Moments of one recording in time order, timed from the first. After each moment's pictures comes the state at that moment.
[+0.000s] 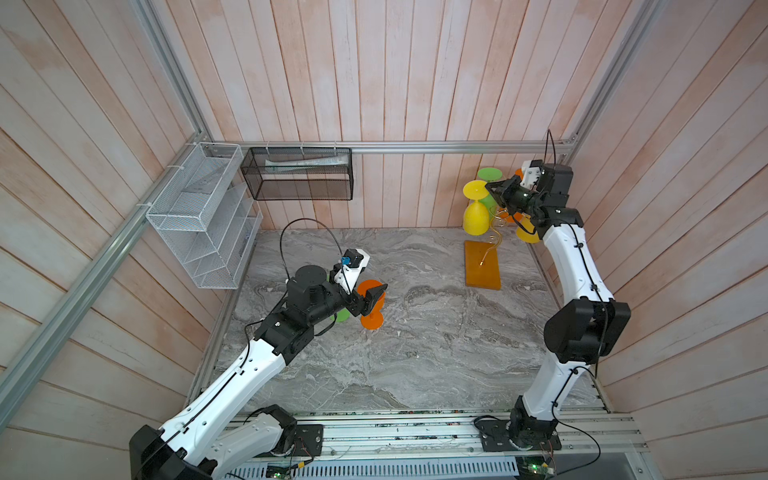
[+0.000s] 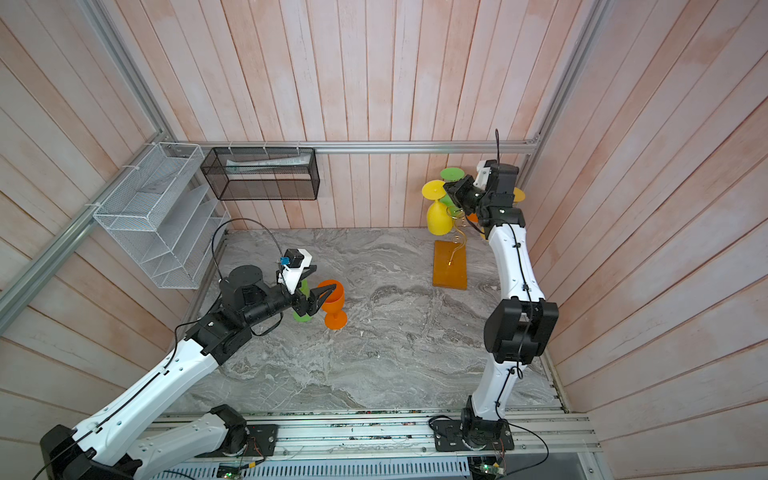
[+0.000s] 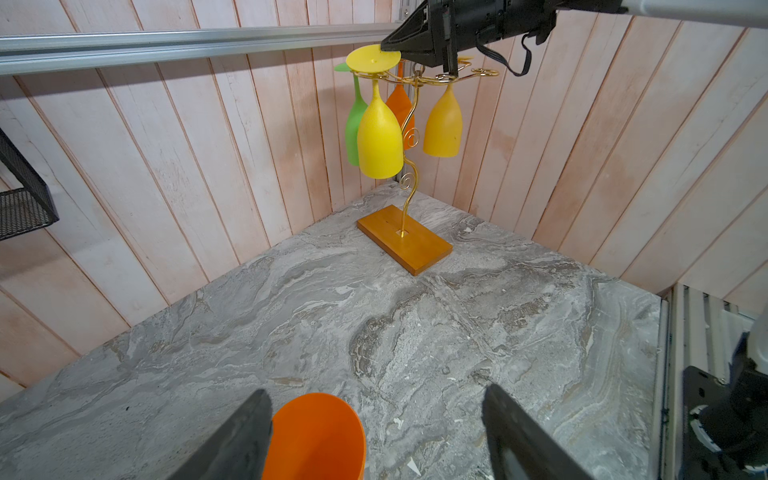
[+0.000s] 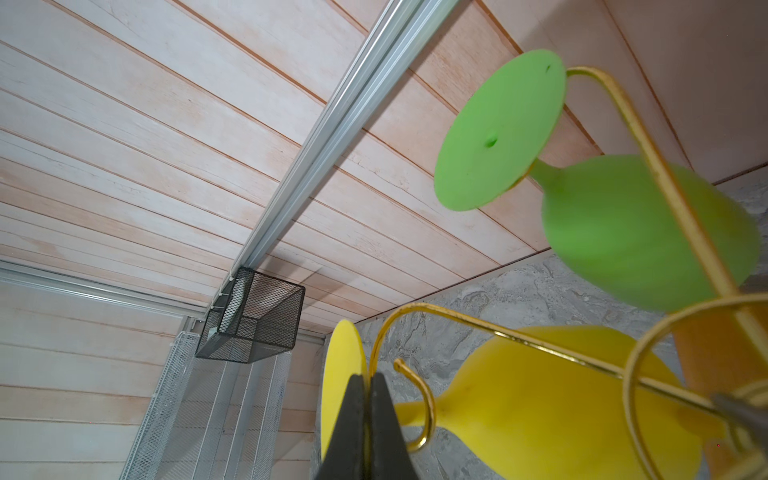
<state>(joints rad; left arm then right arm) -0.56 1.04 0.95 -0.13 0.29 0.08 -0.04 1.88 1.97 -0.36 -0.58 0.86</state>
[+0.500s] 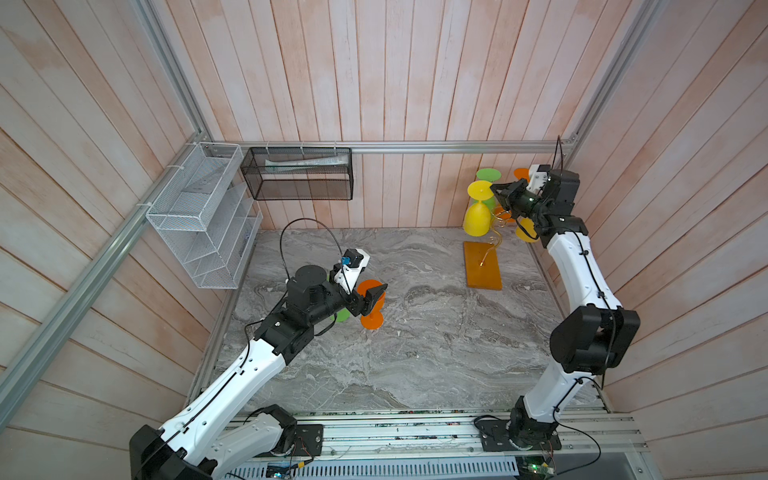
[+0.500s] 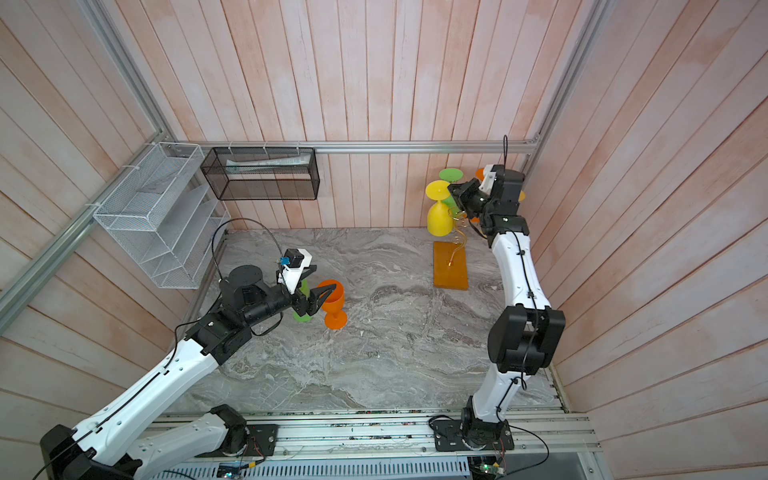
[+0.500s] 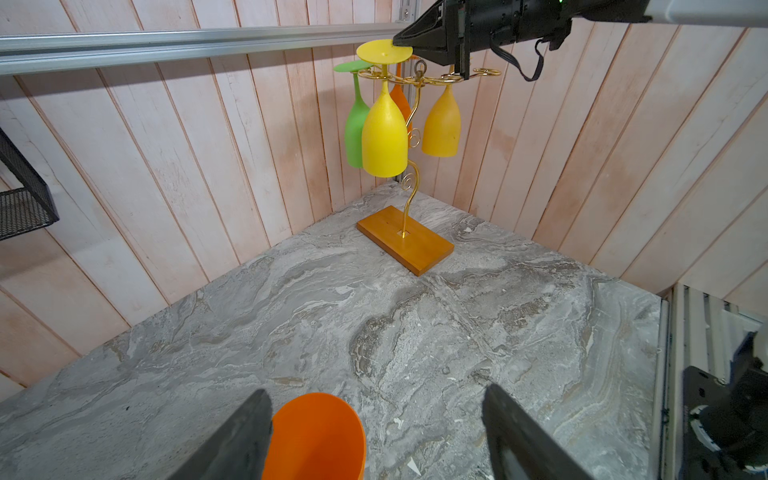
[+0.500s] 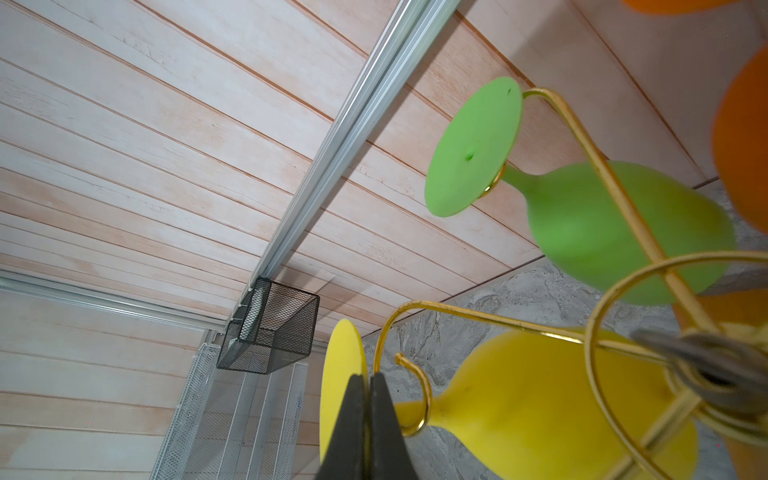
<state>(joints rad) -0.56 1.04 0.95 -0.13 0.29 0.08 -0.07 1.80 1.83 -0.24 -0.58 0.94</state>
